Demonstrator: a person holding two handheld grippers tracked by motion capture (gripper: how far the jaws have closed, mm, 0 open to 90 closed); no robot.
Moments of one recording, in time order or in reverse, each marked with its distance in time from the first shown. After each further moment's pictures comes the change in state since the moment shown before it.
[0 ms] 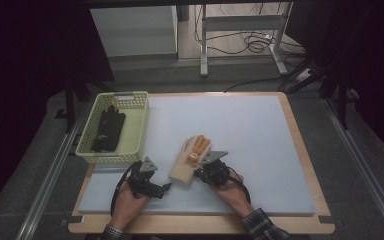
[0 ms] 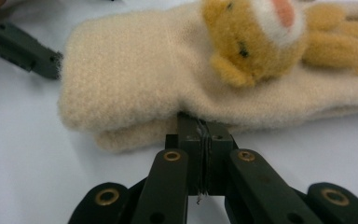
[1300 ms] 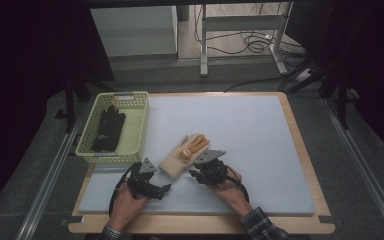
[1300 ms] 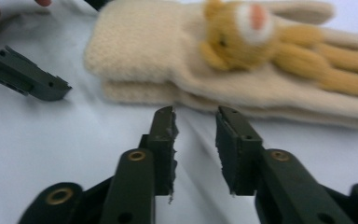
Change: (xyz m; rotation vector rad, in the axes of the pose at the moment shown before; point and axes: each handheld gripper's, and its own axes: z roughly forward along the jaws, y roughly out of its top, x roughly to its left) left arm -0.003 -0.002 -0.002 0.000 0.002 -0.006; right arm 0.006 0.010 -0.006 -0.024 -0.051 -0.039
